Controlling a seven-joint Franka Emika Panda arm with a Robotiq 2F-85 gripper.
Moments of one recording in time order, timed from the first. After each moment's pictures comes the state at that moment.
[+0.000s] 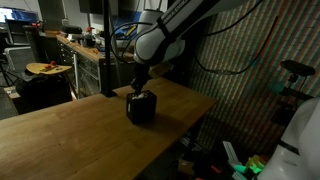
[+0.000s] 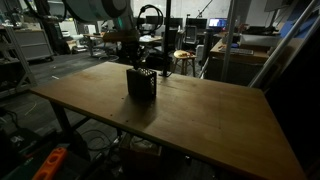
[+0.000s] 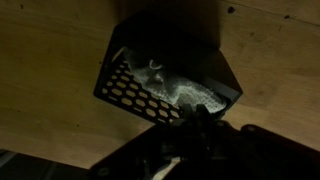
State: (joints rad) arm 0.01 0.05 0.01 -2.31 -0.15 2.60 -0.13
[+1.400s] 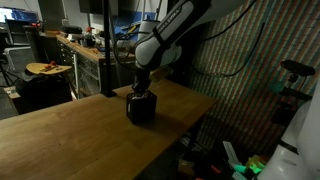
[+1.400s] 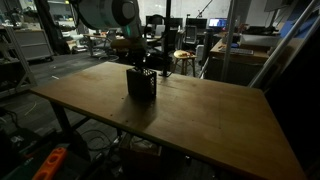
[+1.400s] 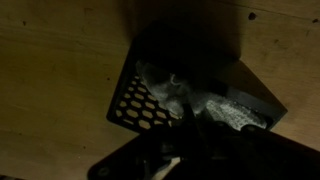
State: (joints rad) arm -0.01 0.15 -0.01 -2.25 -0.15 2.58 -0.13
